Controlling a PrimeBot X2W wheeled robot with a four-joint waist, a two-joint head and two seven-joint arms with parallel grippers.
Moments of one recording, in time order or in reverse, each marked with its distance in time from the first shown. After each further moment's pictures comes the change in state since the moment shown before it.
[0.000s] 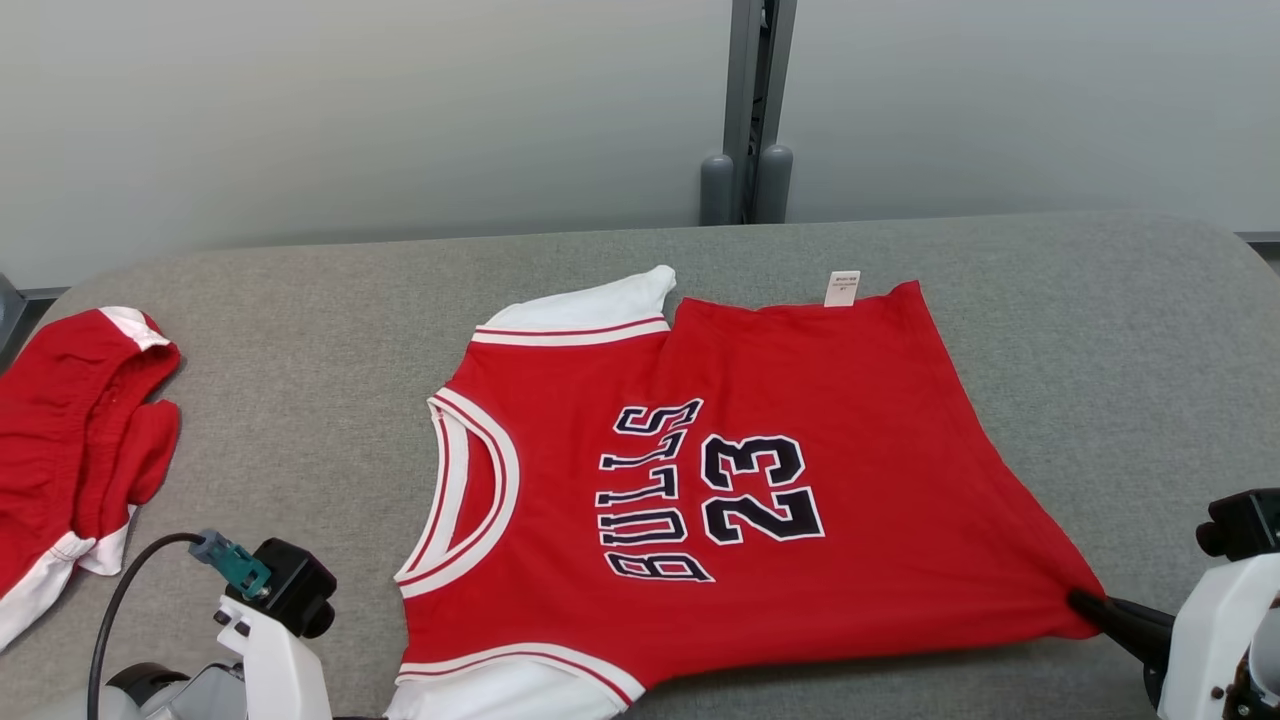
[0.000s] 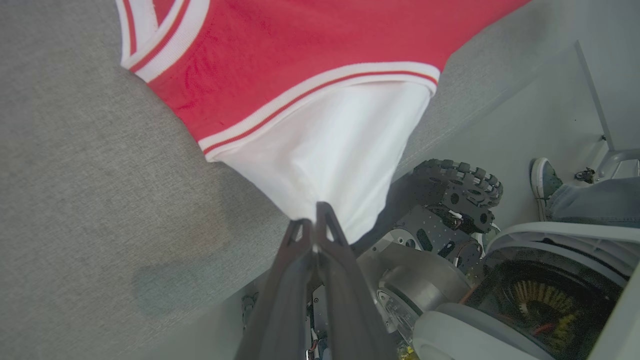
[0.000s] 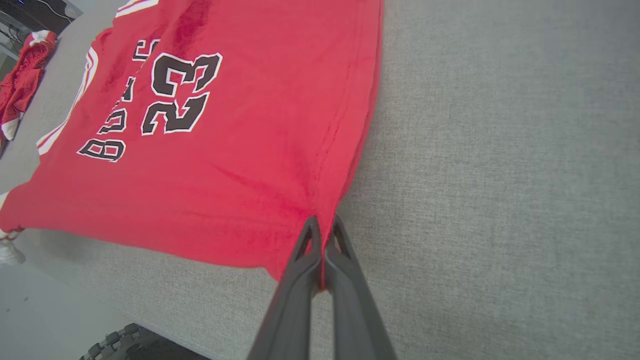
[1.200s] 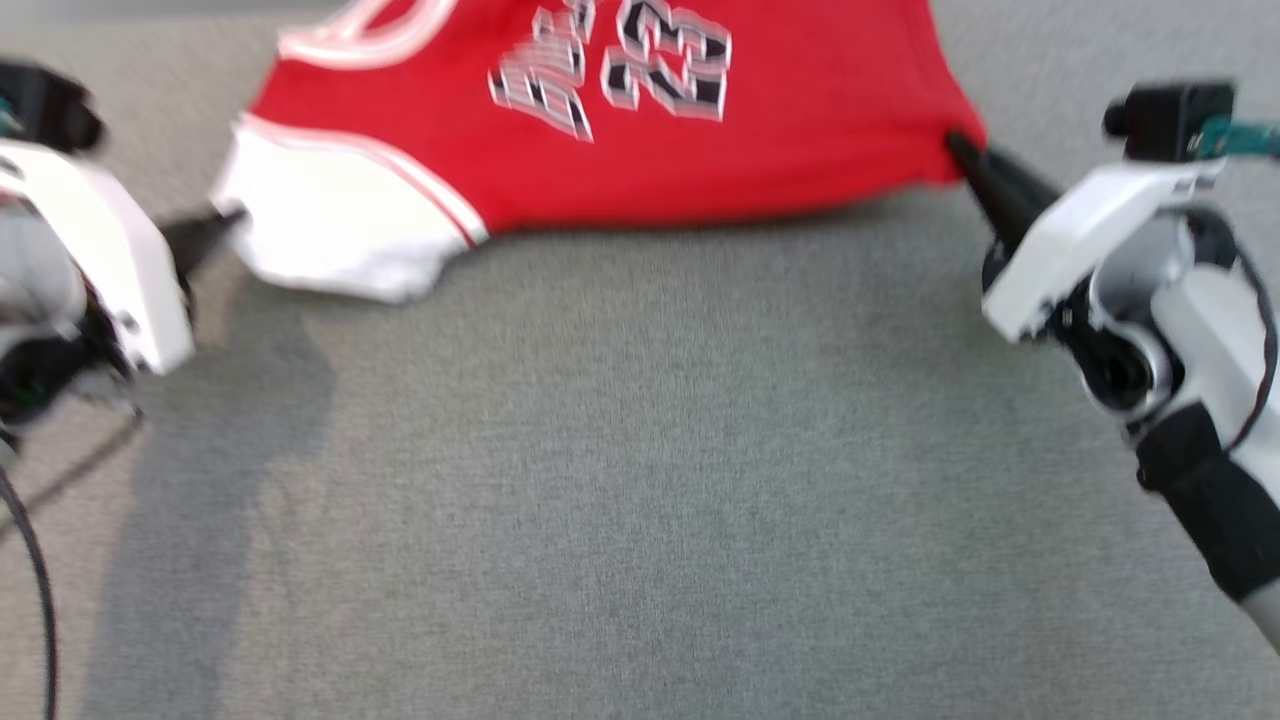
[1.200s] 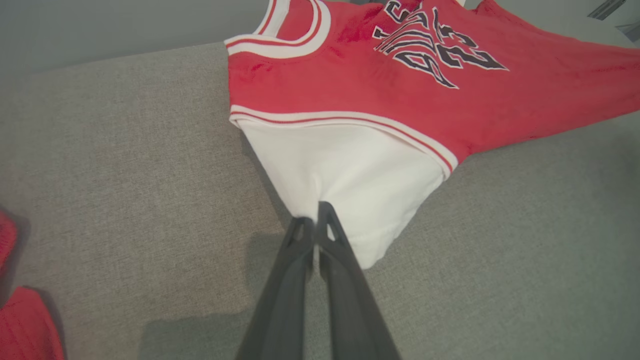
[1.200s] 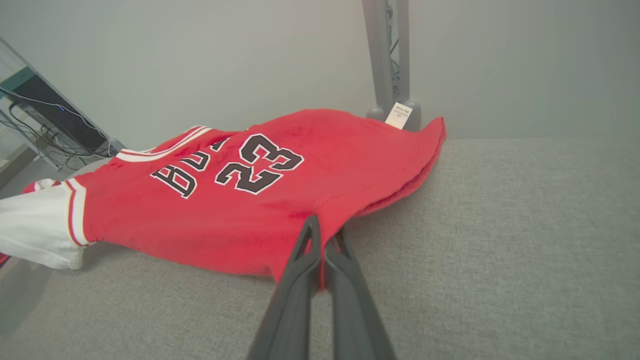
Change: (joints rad) left arm -0.513 -0.295 0.188 0.800 0.134 -0.228 -0.134; right arm -0.683 0.390 0.009 0.372 -0.246 0.000 -0.271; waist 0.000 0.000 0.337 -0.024
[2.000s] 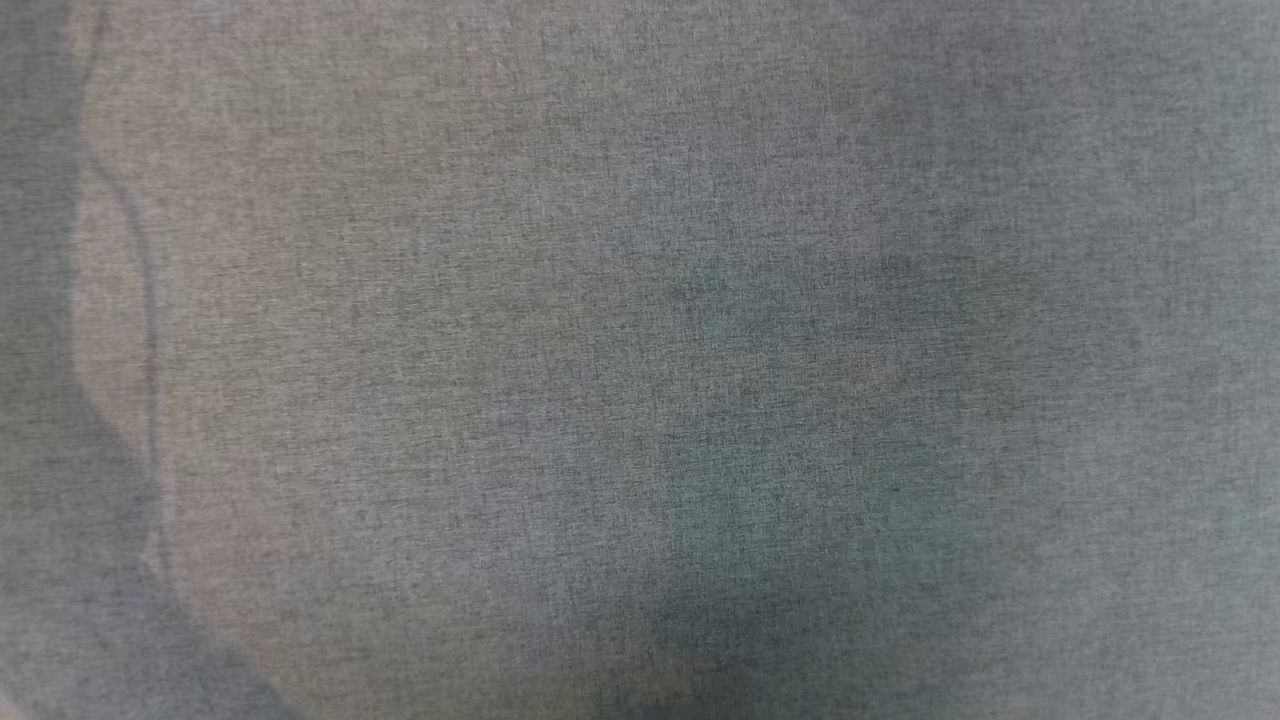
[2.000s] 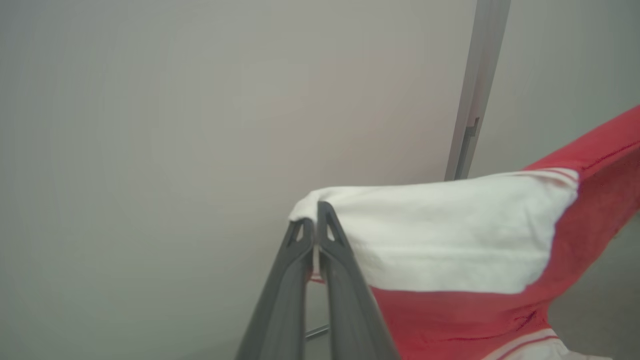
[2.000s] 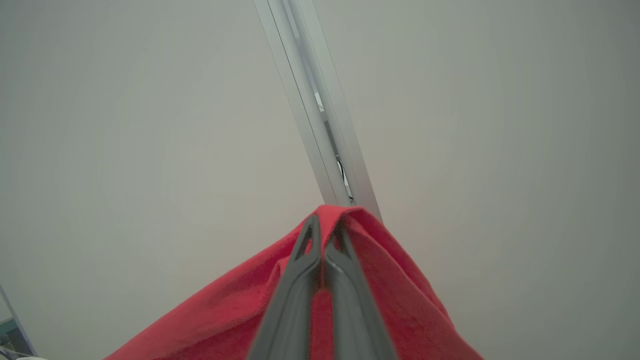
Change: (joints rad) left arm -0.617 -0.135 0.345 0.161 0.511 -0.002 -0.373; right arm -0.685 0.254 -0.544 0.014 -0.347 0.000 -0.267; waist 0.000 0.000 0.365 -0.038
